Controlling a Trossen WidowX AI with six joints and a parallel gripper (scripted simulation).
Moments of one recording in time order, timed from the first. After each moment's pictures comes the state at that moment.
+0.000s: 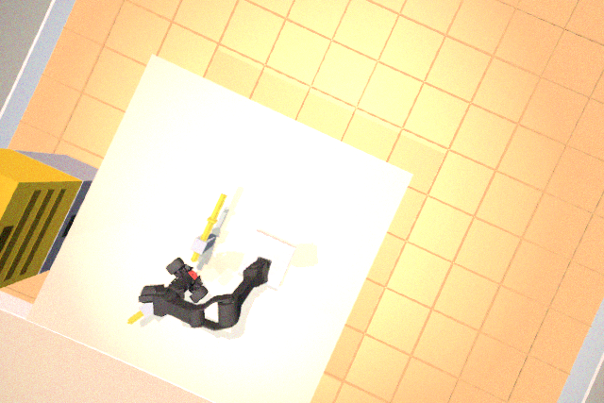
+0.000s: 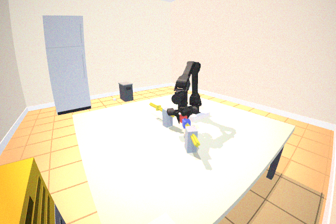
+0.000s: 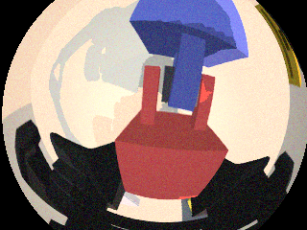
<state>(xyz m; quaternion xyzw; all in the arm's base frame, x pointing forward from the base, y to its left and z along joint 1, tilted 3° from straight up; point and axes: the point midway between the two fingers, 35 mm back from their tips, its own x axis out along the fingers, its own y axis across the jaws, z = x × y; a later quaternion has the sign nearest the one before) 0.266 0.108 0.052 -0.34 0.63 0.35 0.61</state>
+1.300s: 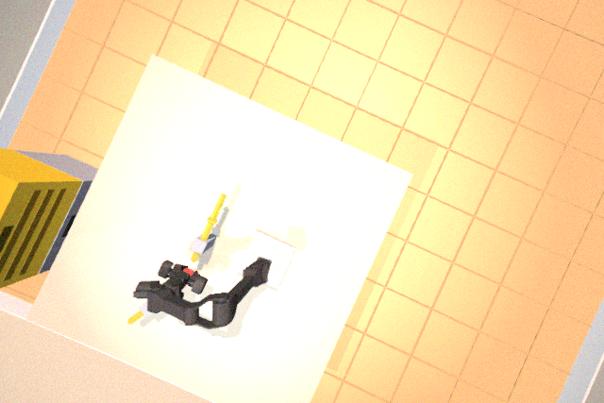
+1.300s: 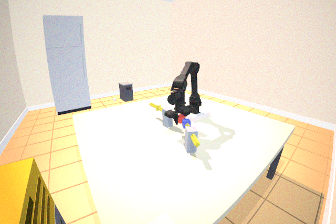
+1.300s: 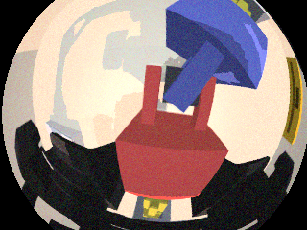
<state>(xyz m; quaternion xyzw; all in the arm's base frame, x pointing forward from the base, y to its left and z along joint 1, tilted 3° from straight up) 0.286 0.101 0.052 -0.47 0.54 0.47 0.52</state>
